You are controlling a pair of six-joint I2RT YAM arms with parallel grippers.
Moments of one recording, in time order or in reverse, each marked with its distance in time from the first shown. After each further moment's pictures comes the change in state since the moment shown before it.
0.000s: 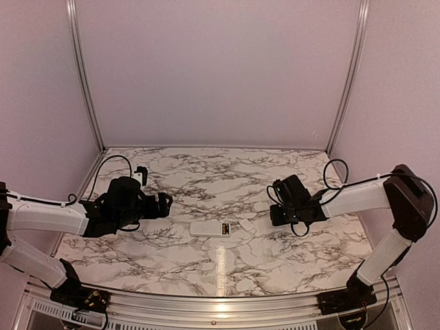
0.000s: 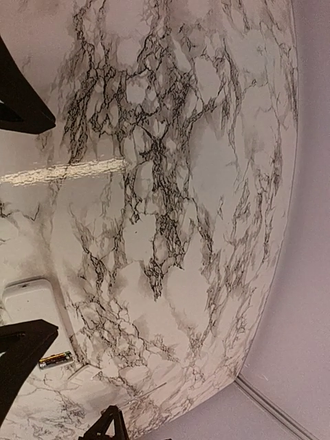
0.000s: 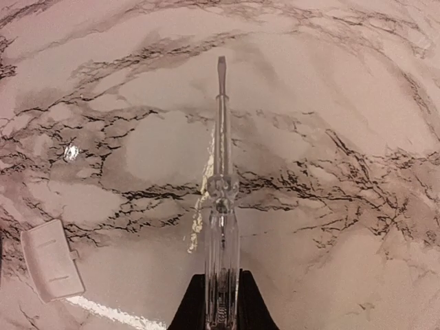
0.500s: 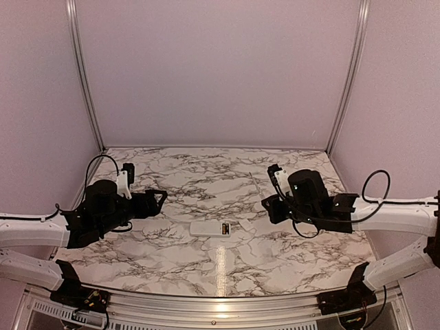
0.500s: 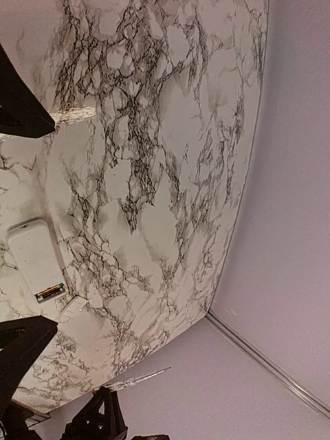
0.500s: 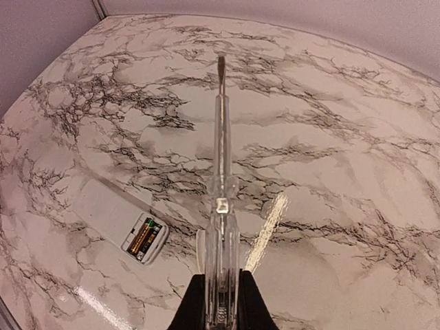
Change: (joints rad) left arm 0.000 -0.233 -0.137 0.126 0.094 -0.019; right arm 0.201 -0.375 -0.048 0.026 -0.027 -0.074
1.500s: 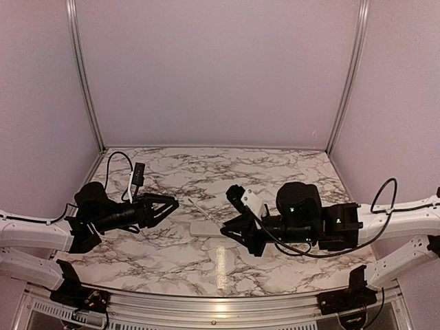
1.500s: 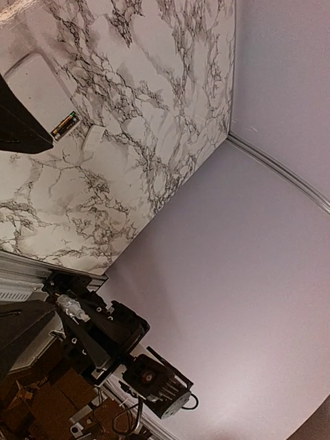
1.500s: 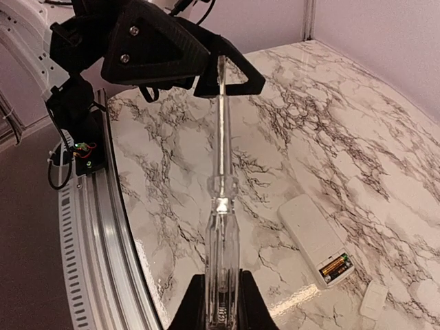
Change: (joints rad) left arm 0.000 0.033 -0.078 0.458 0.632 -0.071; right arm 0.372 -0.044 0.083 0.064 -0.232 -0.175
